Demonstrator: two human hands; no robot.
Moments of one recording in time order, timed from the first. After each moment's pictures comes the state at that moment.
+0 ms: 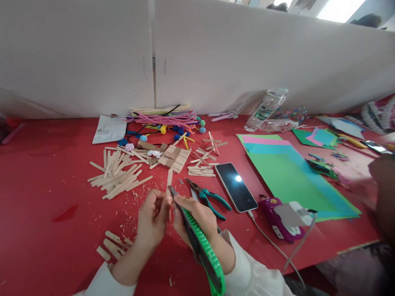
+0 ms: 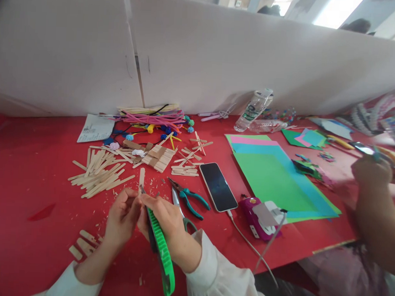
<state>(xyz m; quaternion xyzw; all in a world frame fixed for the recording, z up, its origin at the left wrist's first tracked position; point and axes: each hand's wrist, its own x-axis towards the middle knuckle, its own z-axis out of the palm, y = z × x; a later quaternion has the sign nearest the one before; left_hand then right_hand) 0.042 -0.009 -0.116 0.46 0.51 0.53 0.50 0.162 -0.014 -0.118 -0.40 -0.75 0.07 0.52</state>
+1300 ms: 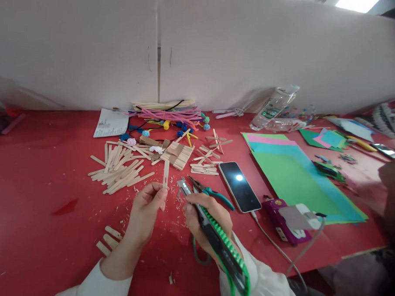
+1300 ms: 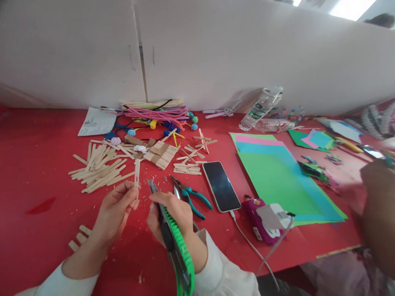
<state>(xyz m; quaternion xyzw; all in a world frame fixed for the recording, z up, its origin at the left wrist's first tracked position) 0.031 0.002 -0.117 0.35 0.50 0.55 0.57 0.171 -0.016 -0.088 -0.42 -0.72 0.09 0.54</state>
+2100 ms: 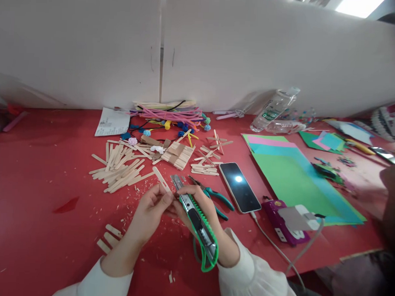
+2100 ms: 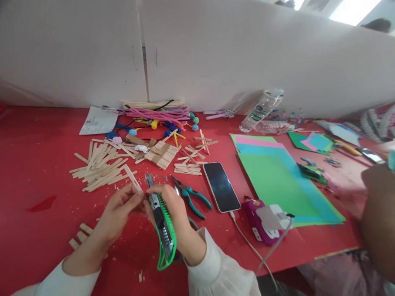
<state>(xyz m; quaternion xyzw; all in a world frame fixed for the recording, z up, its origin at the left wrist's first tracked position) 0.029 -0.002 -0.110 0.36 0.45 0.48 0.66 0.167 0.000 -0.118 -0.43 -0.73 0.19 0.49</state>
